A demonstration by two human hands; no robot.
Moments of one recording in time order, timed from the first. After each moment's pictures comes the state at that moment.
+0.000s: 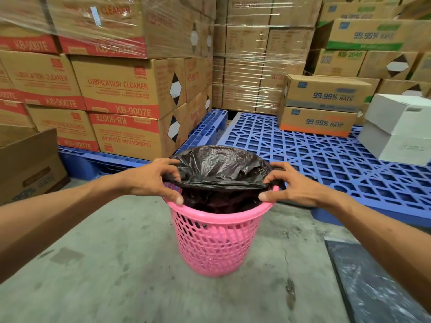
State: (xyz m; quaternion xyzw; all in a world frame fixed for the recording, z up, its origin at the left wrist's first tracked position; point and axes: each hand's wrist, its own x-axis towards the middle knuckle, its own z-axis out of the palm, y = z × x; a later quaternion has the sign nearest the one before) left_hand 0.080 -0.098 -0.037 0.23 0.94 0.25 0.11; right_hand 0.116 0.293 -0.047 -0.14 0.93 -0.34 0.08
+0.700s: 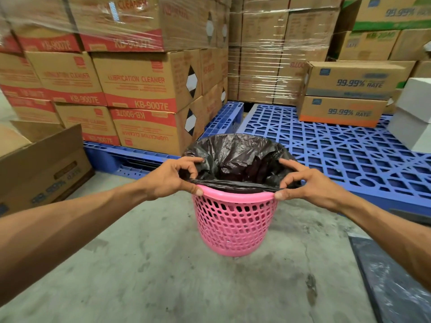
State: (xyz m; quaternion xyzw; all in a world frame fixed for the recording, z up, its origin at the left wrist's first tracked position) left_hand 0.092 -0.096 -0.063 0.20 0.86 0.47 0.08; right_hand 0.124 0.277 -0.066 -0.14 0.88 -0.44 0.06
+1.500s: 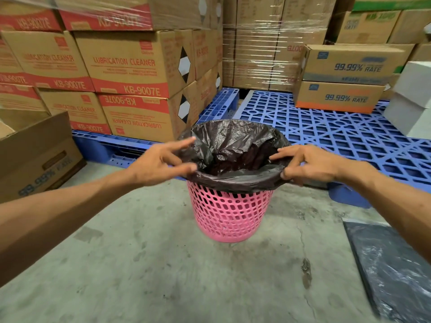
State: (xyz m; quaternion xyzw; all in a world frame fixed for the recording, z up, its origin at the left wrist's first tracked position) left_hand 0.092 -0.105 -0.058 0.30 0.90 0.32 -0.06; right_hand 0.103 0.289 -0.040 -0.22 0.96 -0.17 0.07
